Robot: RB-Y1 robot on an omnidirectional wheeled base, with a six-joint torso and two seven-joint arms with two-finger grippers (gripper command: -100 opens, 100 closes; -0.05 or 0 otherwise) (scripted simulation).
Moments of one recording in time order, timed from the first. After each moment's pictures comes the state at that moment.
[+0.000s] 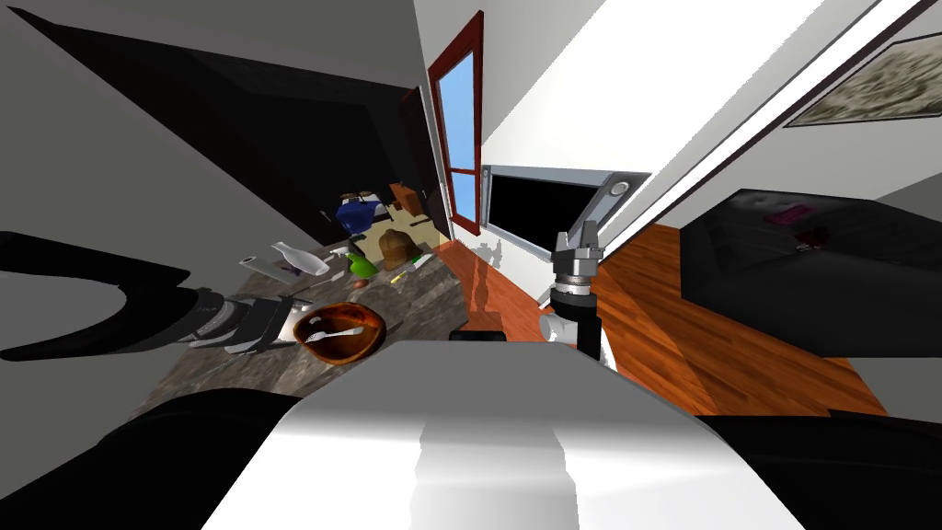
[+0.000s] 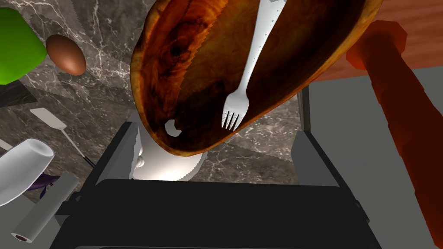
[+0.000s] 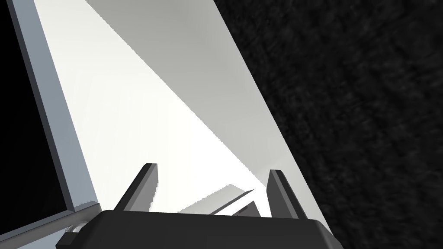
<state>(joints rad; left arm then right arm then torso) 0.65 1.10 1.11 -2.24 1.35 1.95 0.32 0.46 -0.04 0.04 -2.35 0.02 -0.43 -0.01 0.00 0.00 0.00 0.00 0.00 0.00</state>
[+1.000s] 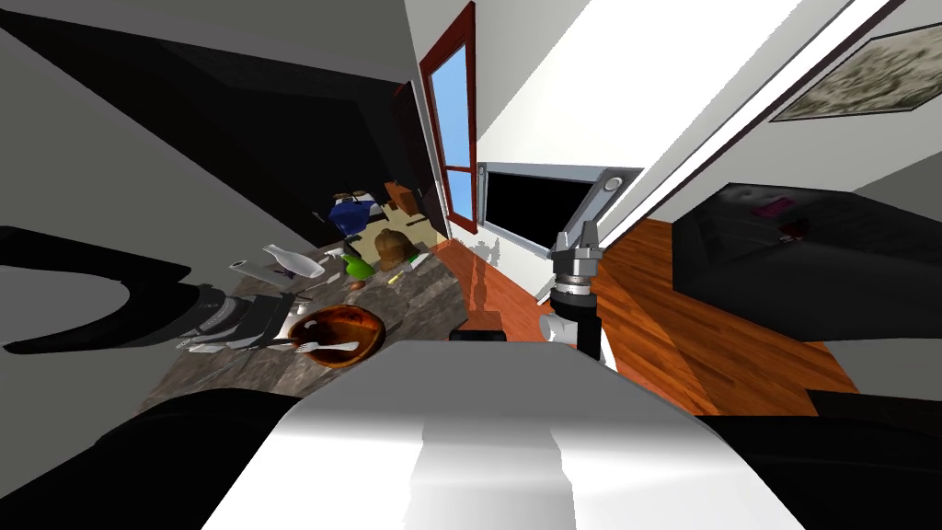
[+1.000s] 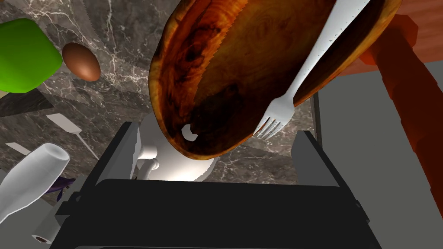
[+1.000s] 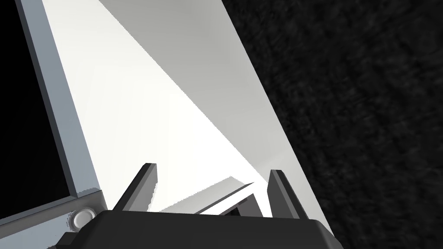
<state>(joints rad) 0.62 1.11 1.10 -2.23 1.34 1.94 0.31 0.46 -0.04 0.04 -2.35 0.02 -0.43 -0.01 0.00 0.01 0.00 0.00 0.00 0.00</state>
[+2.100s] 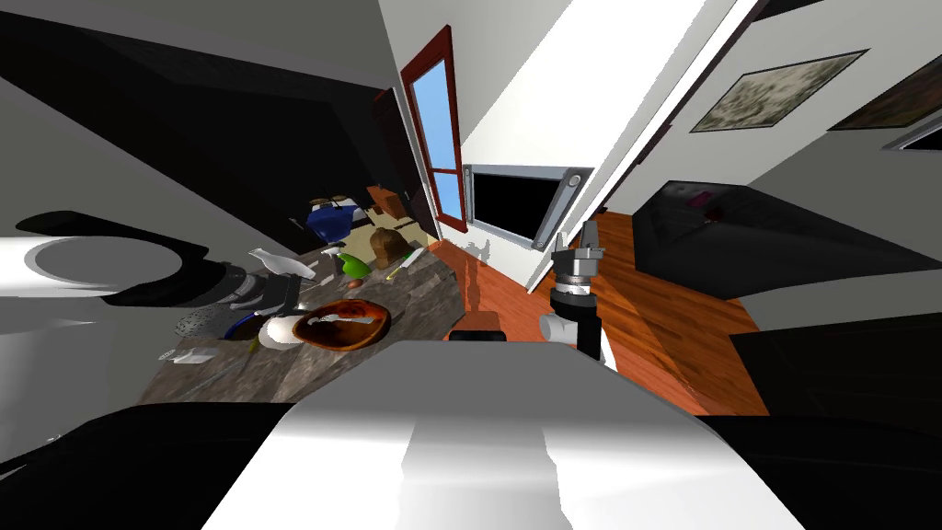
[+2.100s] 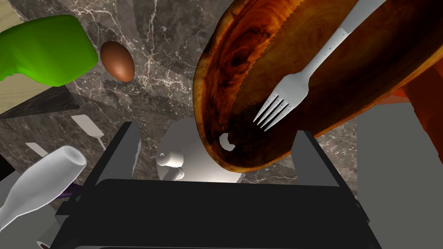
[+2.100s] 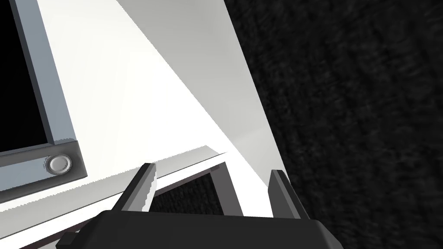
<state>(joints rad) 0.30 1.16 0.88 -1.89 1.16 1.89 0.26 0.46 -0.04 0.04 -2.35 0.02 -0.43 -0.01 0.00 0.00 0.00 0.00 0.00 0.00</state>
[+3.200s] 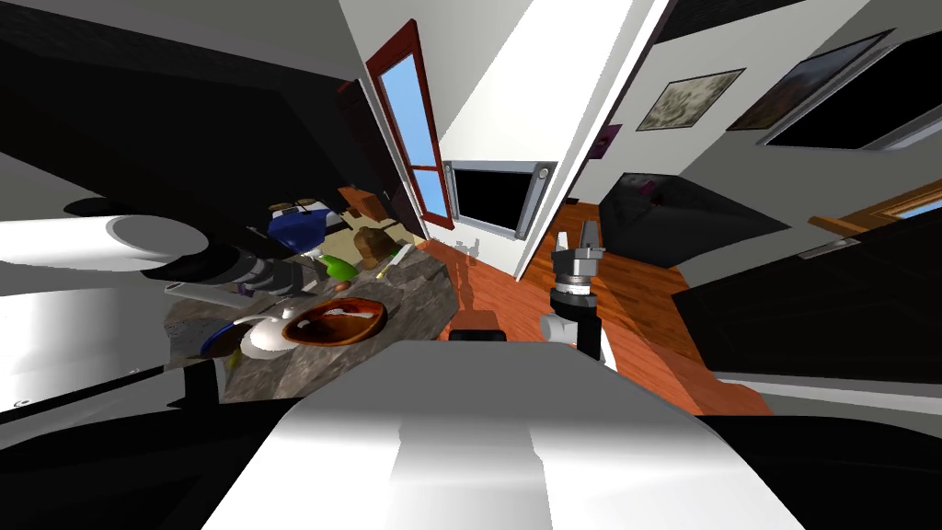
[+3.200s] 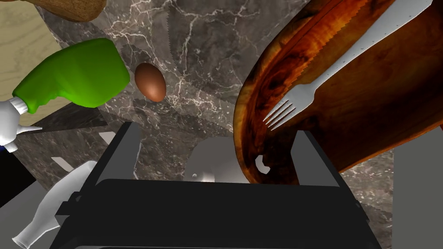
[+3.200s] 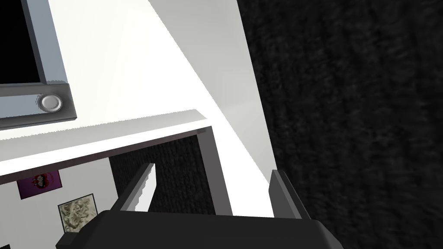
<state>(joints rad) 0.01 1.20 0.70 -1.58 1.00 1.83 0.21 0.46 -0.04 0.04 -2.35 0.02 -0.43 -0.01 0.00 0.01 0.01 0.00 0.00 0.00</state>
